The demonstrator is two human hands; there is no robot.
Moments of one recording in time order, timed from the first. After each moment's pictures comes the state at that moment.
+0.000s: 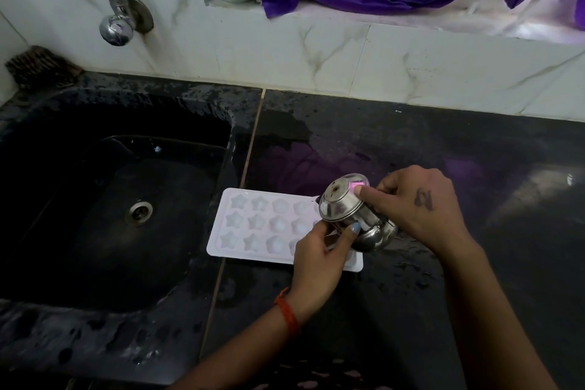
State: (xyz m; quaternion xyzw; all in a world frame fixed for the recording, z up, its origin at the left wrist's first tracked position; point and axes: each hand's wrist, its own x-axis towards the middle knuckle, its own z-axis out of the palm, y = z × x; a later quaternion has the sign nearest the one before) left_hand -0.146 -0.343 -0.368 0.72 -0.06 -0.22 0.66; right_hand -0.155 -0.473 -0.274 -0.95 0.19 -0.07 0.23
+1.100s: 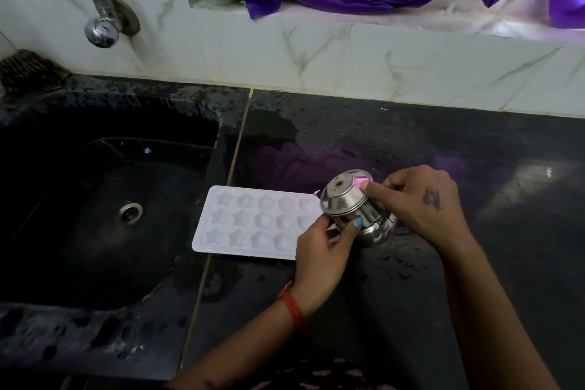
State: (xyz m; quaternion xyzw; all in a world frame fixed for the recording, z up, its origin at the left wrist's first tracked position) left_hand -0.160 -0.366 -0.367 0.75 -0.10 -0.20 0.63; right_hand -0.178 -0.497 -0.278 -0.93 0.24 -0.09 0.28
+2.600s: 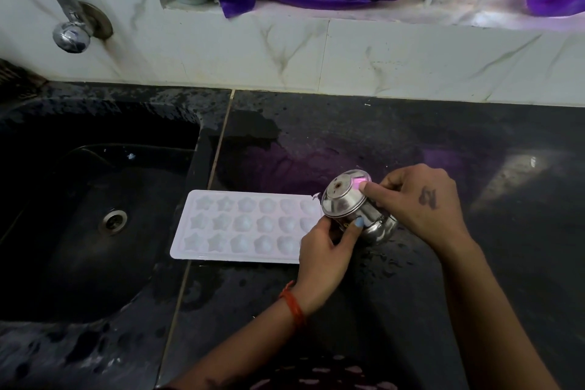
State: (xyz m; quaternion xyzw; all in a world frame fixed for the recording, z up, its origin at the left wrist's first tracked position) left_hand -0.169 -0.399 -0.382 0.73 -0.09 -0.24 0.63; right_hand -0.190 -0.522 -0.282 -0.93 0.25 -0.10 0.26
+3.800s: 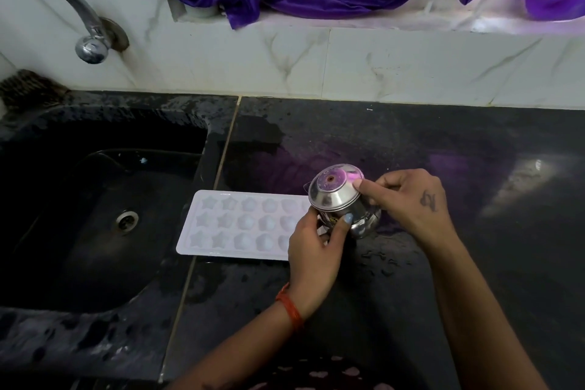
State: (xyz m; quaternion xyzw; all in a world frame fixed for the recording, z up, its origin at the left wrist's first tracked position) left_hand -0.175 -0.390 -0.365 0.78 -0.09 -0.14 0.61; right_hand -0.194 -0.525 -0.295 -0.86 0.26 -0.14 0.41
